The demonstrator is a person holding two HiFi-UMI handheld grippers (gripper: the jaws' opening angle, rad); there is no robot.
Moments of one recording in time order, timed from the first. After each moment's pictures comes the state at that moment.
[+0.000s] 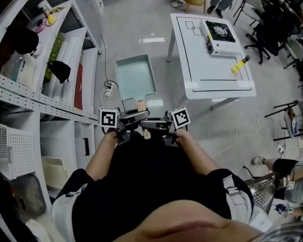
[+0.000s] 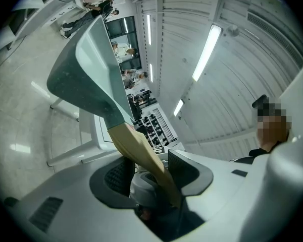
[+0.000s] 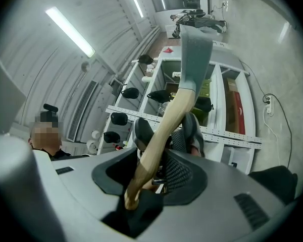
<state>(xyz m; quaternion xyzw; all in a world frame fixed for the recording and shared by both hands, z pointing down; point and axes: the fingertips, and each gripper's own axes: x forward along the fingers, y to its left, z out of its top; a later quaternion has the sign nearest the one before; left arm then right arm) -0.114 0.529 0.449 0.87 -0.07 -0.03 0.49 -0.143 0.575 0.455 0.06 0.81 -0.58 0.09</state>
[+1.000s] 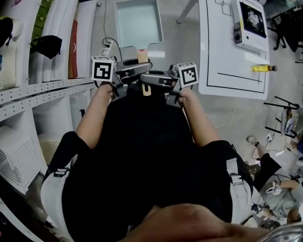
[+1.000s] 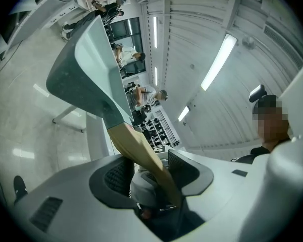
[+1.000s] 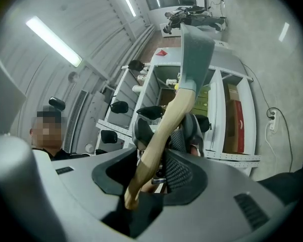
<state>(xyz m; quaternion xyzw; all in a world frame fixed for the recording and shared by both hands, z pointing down) -0.156 0.307 0.459 0.84 -0.08 -0.05 0.53 -0.186 0.352 0.459 0.08 0.79 -0.60 0.09</state>
